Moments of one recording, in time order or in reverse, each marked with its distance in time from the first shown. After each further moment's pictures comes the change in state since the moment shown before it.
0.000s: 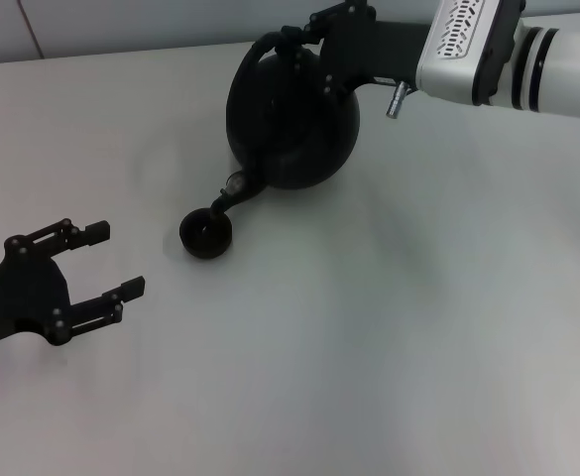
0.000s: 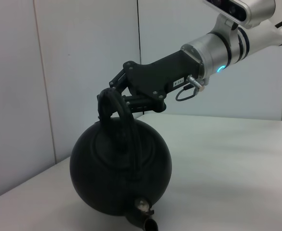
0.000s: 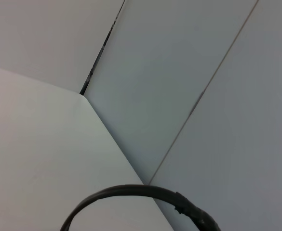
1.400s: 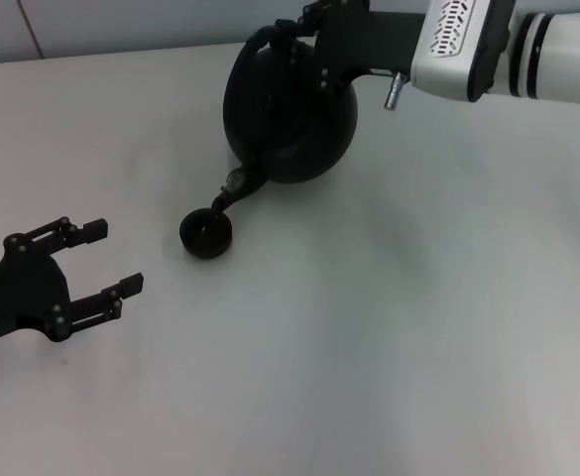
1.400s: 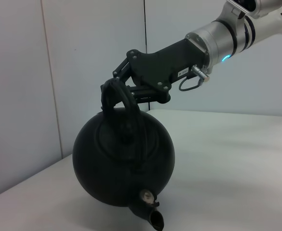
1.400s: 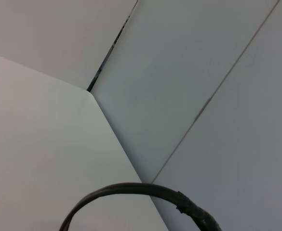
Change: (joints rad) left arm -0.002 -0.001 0.000 -0.003 -0.003 -0.025 -0.001; right arm 0.004 0.001 -0.057 -0.044 0.004 0.002 0.000
